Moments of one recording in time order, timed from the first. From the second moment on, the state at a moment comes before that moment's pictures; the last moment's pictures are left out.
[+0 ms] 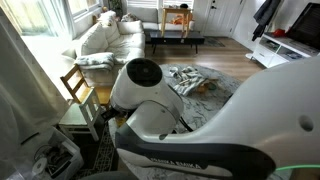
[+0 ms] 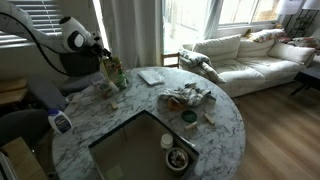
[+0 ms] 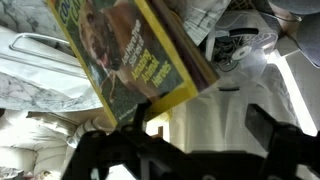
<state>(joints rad) 0.94 0.76 -0.56 -1.56 0.23 2.81 0.17</state>
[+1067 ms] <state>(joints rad) 0.69 0.67 -0.30 -1.44 -0.16 2.56 0.41</state>
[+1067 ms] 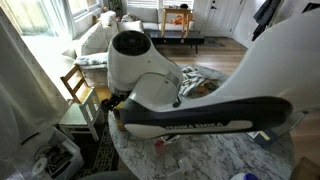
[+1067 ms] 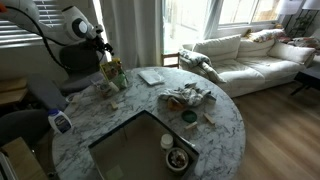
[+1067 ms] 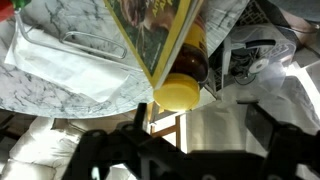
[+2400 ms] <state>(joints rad) 0.24 0.19 0.12 -1.75 -0.01 2.12 0.03</state>
